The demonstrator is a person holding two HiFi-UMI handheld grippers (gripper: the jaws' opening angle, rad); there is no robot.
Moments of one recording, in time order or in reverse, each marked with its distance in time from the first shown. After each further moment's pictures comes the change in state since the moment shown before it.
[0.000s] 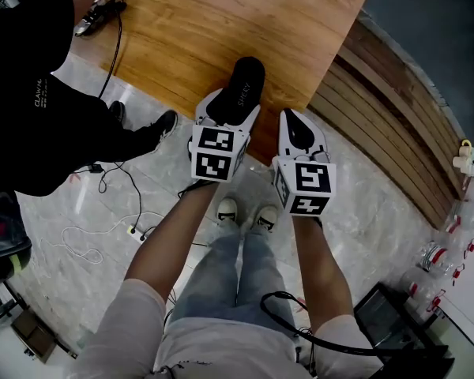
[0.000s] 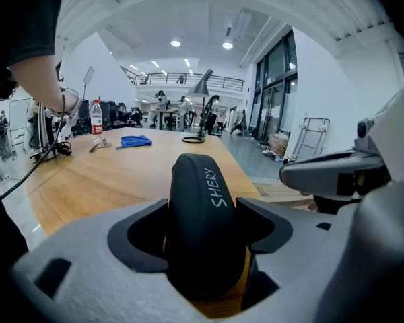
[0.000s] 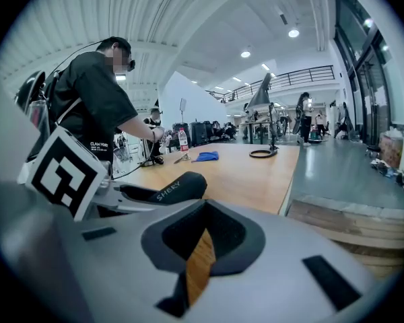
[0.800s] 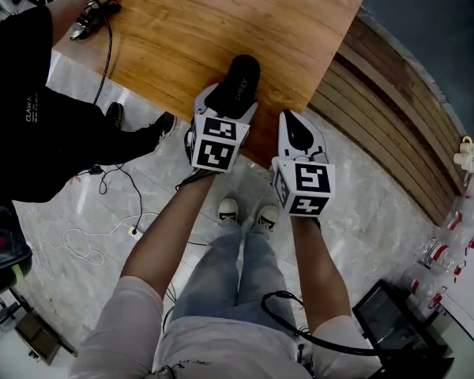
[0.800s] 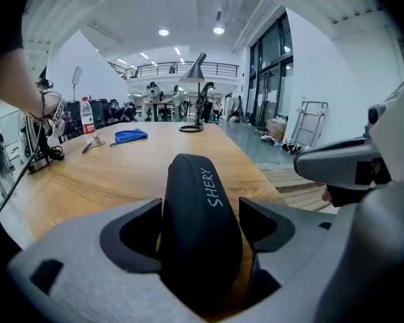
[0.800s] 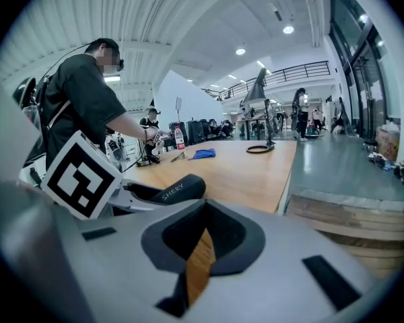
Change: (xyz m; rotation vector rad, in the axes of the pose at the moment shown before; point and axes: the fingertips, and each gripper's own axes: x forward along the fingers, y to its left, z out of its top) left arm 0.027 0.003 -0.014 0.065 0.108 -0.021; right arm 0.005 -0.010 -0.009 0.037 0.015 -0.013
